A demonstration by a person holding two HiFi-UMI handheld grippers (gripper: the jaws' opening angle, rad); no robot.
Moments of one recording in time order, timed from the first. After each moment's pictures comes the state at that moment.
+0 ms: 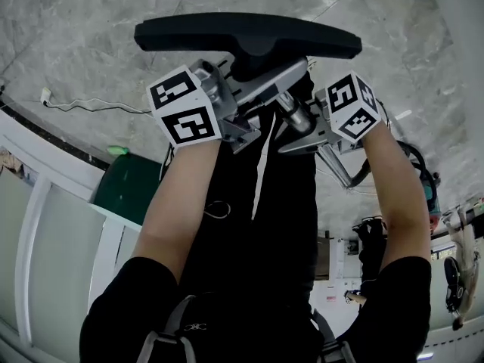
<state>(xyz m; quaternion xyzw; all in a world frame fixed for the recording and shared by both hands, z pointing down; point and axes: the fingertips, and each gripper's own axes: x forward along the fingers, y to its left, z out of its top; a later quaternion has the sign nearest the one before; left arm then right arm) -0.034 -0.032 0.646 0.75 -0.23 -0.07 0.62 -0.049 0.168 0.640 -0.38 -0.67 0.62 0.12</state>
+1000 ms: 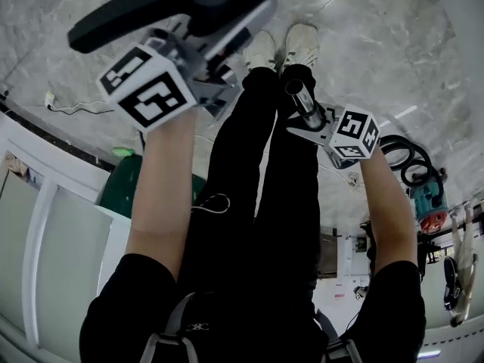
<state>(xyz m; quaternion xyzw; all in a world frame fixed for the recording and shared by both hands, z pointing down) -0.071 -0.097 0.648 0.79 -0.31 0.01 0.52 -0.021 0.206 0.727 -0.13 -0.79 0.56 0.21</state>
